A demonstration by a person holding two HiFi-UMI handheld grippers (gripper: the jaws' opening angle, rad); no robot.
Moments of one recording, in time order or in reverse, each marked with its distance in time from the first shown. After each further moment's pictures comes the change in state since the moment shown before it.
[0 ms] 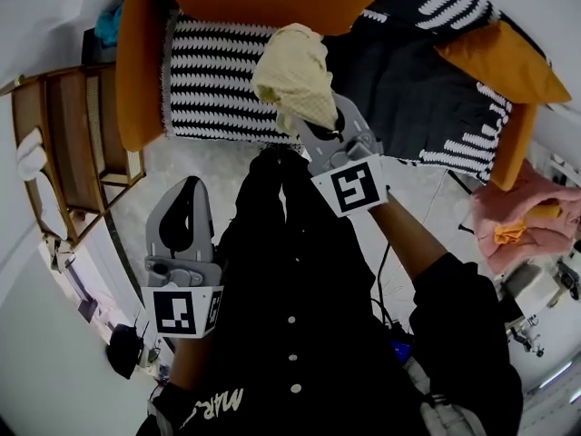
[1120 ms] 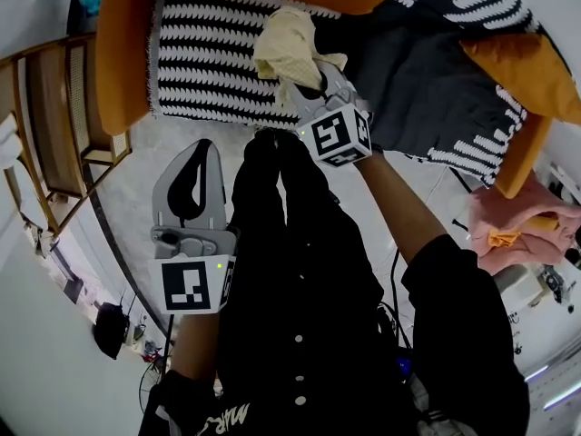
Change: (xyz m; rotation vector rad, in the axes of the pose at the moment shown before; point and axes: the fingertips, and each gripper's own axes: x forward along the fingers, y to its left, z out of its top) left arm 0.071 0.013 -0.076 -0.030 0.074 0.055; right arm 0.098 0.020 -0.156 -0.060 0.225 0.117
